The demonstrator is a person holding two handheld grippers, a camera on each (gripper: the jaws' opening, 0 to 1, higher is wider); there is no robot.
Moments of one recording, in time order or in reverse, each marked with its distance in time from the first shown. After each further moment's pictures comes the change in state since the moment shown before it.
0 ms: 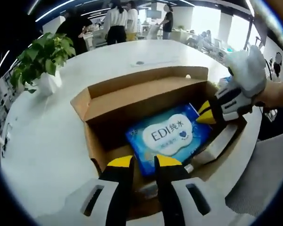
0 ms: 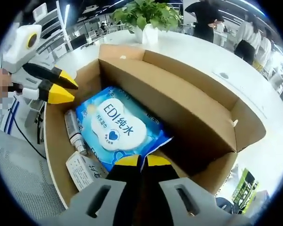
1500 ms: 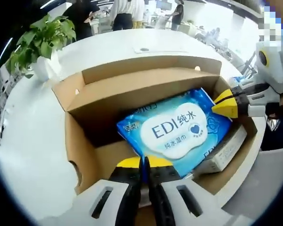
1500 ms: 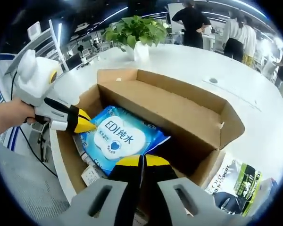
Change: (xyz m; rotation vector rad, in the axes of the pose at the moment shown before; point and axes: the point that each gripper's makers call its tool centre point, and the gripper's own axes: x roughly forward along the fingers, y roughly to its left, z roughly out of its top) left arm 0.018 -0.011 -0.004 -0.097 0.045 0.012; right arm -0.031 0.001 0.026 0.117 -0.164 -0.007
